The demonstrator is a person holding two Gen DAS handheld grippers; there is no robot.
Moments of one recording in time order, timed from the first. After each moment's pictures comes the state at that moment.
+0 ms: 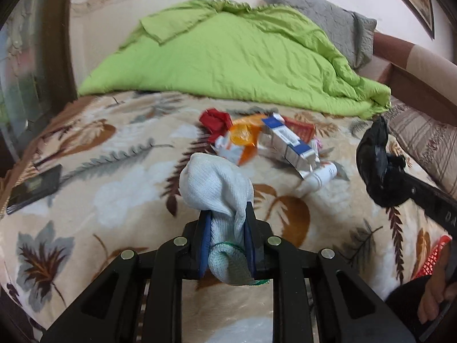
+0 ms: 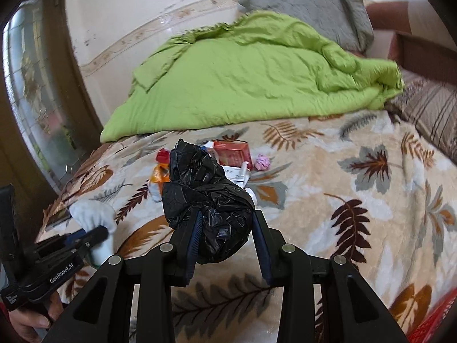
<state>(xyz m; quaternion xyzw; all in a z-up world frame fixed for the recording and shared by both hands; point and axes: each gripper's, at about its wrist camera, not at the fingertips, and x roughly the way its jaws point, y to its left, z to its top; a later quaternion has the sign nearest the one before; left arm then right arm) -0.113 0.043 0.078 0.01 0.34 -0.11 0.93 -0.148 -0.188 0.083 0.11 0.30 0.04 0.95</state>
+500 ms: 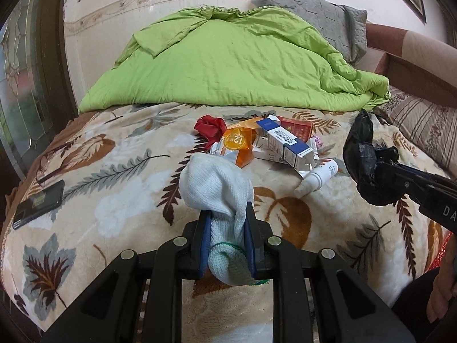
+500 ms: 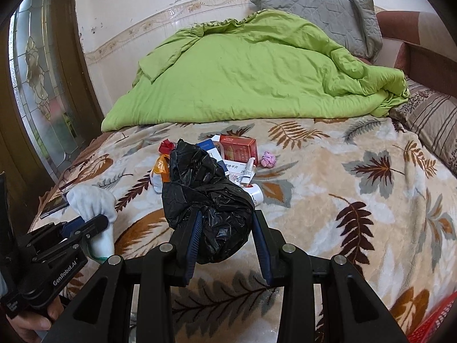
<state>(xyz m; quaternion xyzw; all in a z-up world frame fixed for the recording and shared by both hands) -0.115 0.022 0.071 0.05 0.32 -0.11 0.94 -0.142 -0.175 0.078 0.09 0.31 0.04 0.95</state>
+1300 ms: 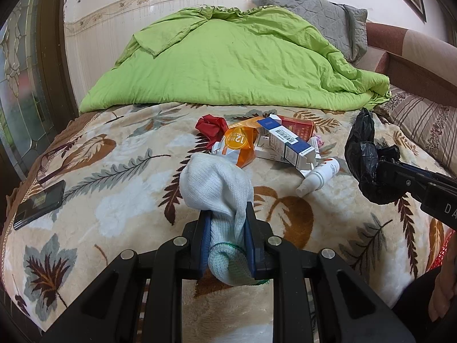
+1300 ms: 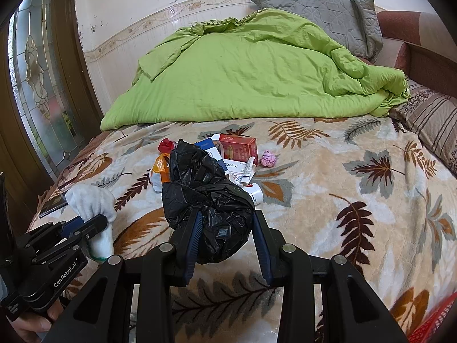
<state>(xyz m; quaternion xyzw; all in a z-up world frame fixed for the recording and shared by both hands) -0.116 0.024 0.071 0.05 0.32 -0.10 0.94 -0.142 -0.173 0.078 0.09 0.31 0.04 0.95</state>
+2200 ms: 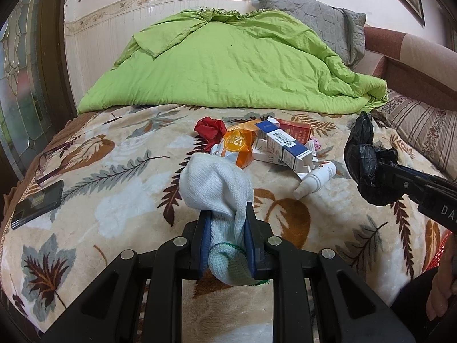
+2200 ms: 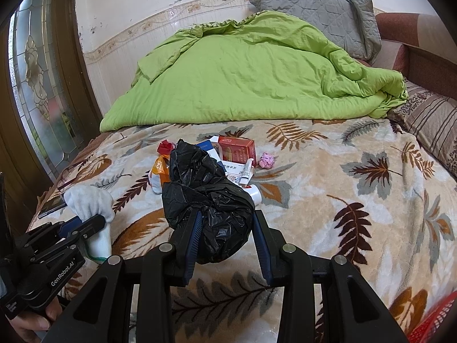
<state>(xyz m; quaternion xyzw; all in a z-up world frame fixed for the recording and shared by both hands) -0.118 0.028 0.074 0.04 0.32 -0.11 0.94 -0.144 -0.174 0.080 0.08 0.31 0.04 0.95</state>
